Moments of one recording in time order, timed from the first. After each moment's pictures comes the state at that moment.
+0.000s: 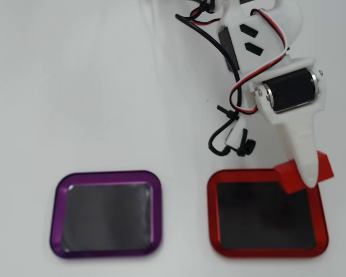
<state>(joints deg) -14.2 69.3 83.5 10.7 5.0</state>
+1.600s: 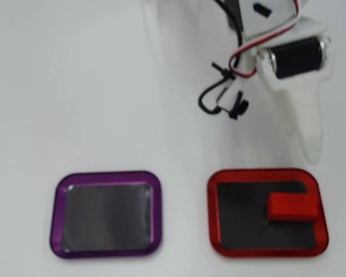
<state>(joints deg) -14.1 79.4 70.1 51.5 4.8</state>
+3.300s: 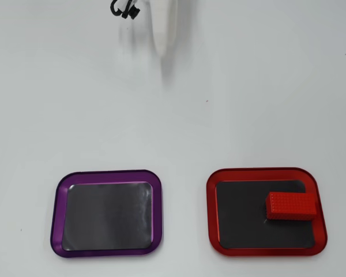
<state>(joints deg) 6.0 191.8 172.9 66.9 1.2</state>
